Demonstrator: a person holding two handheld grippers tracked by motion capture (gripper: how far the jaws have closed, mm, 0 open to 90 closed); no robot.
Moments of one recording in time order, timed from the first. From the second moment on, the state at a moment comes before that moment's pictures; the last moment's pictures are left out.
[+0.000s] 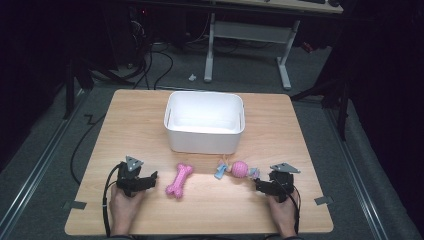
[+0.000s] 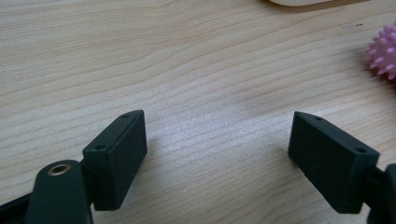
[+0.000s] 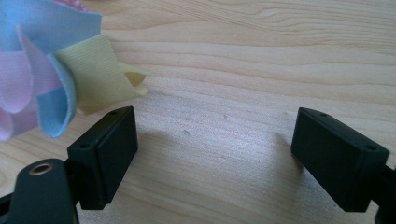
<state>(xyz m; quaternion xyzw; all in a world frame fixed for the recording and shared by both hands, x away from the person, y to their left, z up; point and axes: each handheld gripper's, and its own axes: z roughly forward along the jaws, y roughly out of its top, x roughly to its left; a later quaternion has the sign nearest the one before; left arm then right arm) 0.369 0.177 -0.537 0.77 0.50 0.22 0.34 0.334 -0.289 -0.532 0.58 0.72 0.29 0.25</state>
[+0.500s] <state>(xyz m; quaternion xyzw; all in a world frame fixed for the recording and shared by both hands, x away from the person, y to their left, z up) 0.370 0.177 -0.537 0.77 0.50 0.21 0.34 0.333 -0.288 -0.532 0.58 0.72 0.29 0.25</state>
